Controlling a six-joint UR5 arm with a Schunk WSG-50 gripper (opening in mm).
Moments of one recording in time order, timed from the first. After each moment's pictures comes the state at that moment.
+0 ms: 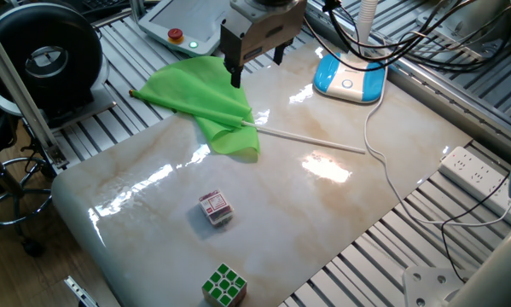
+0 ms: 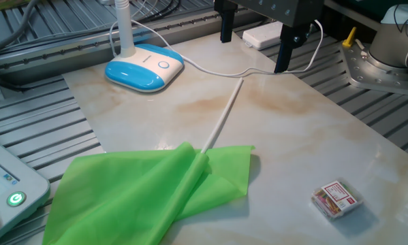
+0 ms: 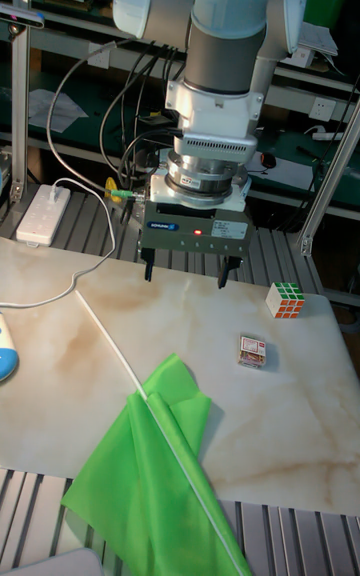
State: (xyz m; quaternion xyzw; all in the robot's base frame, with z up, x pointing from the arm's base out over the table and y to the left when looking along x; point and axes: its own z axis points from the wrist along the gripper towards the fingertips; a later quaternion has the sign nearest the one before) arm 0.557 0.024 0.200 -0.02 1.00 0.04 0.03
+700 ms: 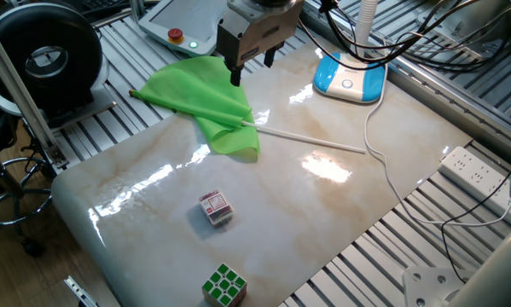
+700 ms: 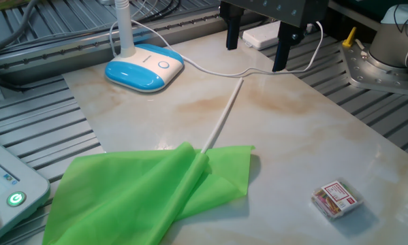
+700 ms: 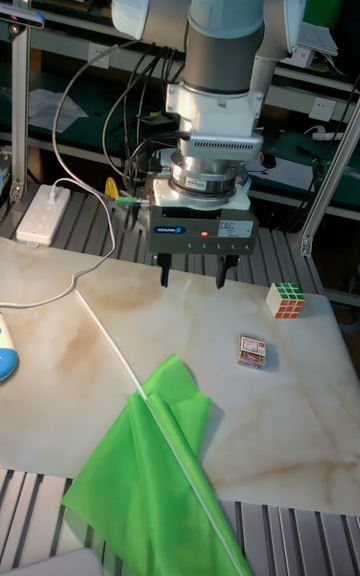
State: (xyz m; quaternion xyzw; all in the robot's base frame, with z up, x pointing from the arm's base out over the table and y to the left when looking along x) arm 0.557 0.029 0.199 -0.07 1.00 0.05 0.03
